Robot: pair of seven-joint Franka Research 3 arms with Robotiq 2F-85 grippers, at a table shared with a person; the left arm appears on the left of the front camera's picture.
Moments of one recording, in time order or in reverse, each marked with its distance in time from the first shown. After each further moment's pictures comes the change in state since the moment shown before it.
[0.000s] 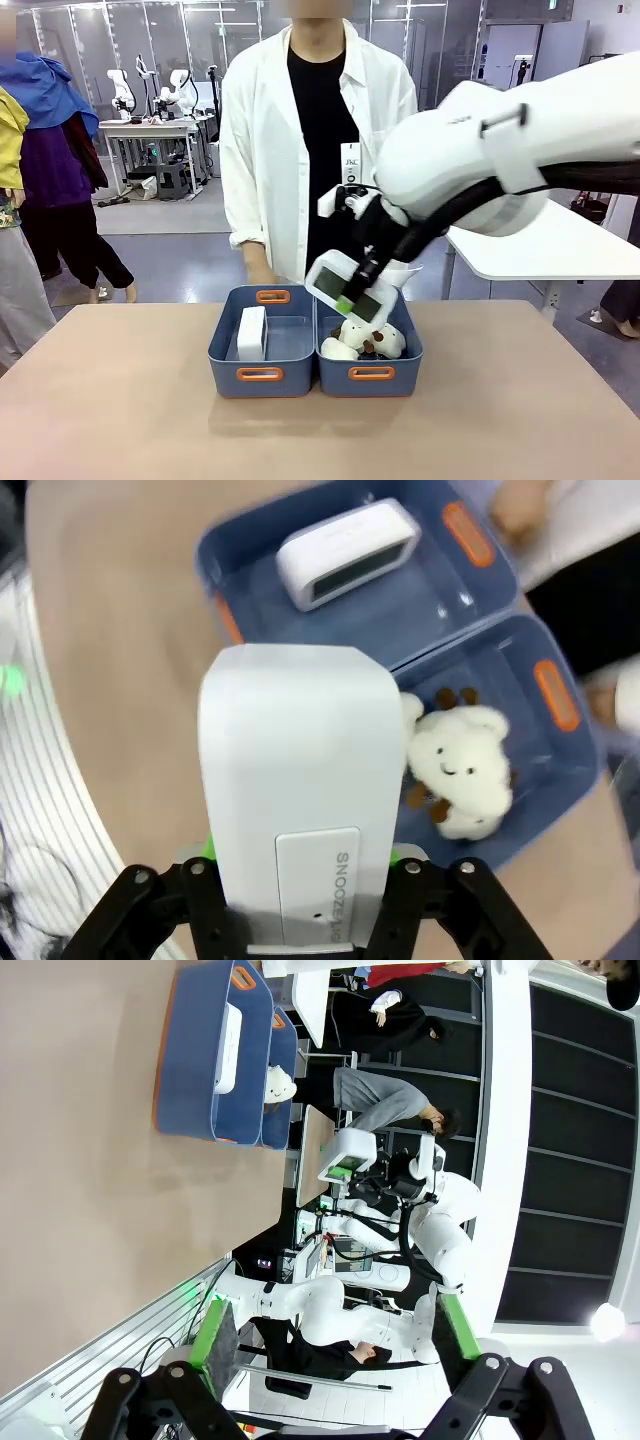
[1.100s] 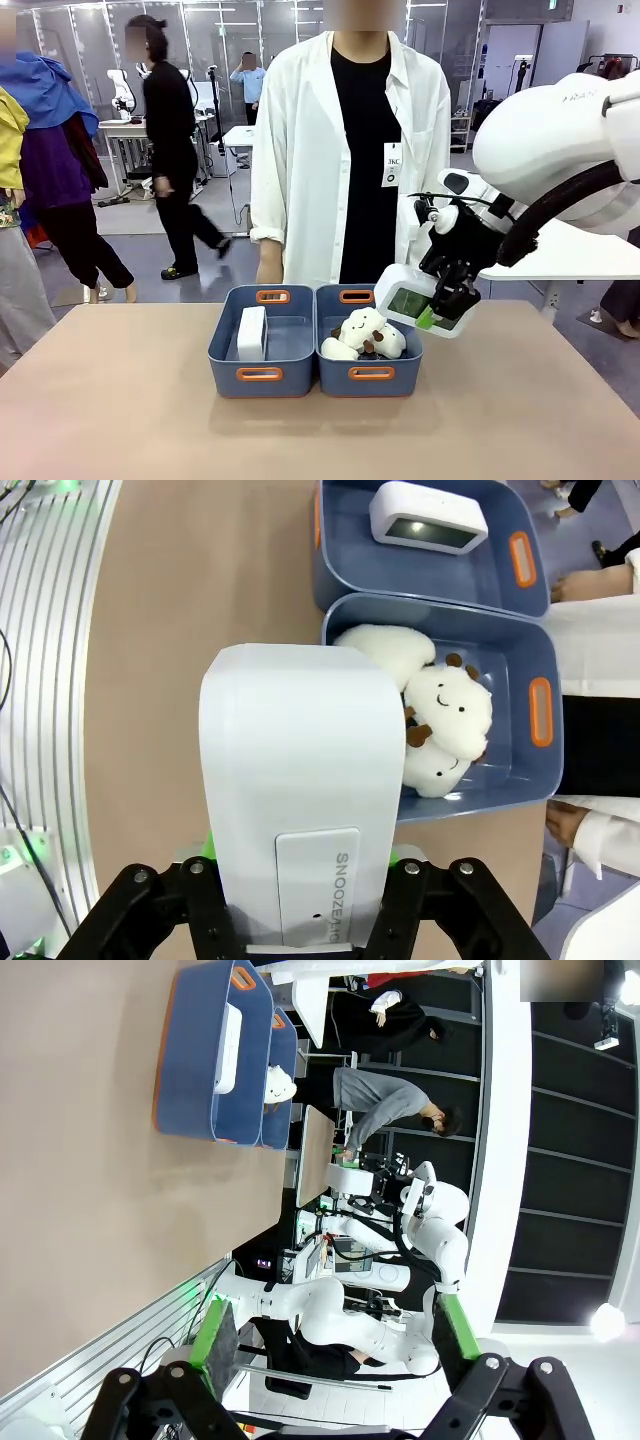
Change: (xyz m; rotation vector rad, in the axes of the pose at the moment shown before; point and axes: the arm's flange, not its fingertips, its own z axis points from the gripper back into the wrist) left arm 0.000 0.000 0.000 0.000 -0.001 0.000; right arm -0.106 -0.036 0.060 0.060 0.015 0.561
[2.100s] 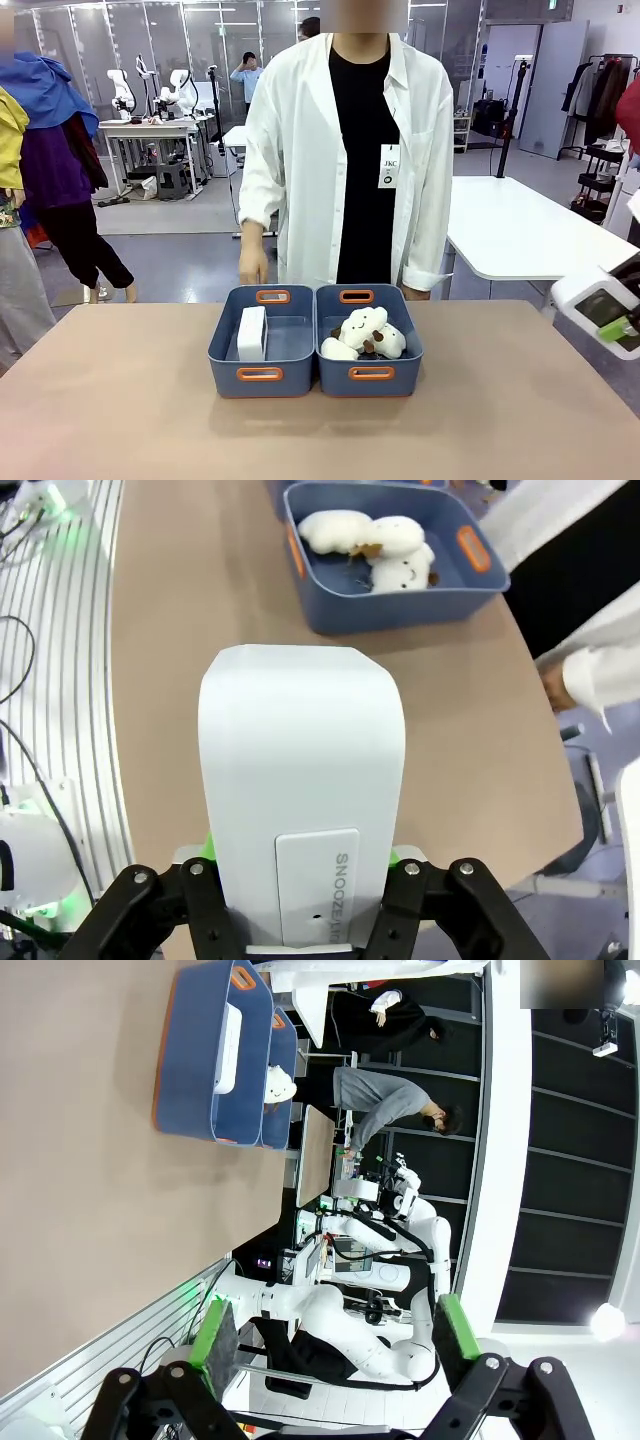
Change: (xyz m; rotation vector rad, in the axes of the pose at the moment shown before) left arm 0.000 0.000 0.000 0.000 0.001 0.000; right arm -0.234 0.047 0.112 -0.078 -0.208 -0.190
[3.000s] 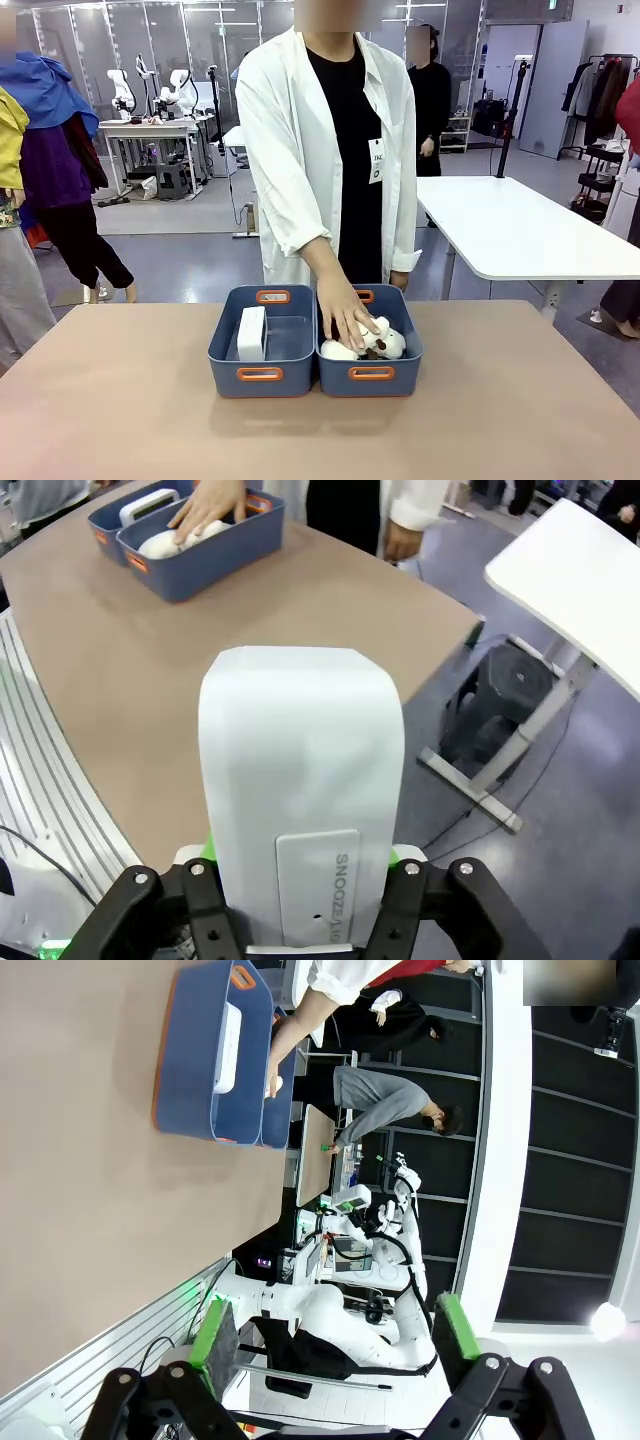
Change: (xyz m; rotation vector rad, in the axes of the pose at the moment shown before) left arm 0.000 0.000 -0.001 0.000 0.002 0.000; right arm -0.215 0.046 0.114 -0.309 -0.257 -0.468
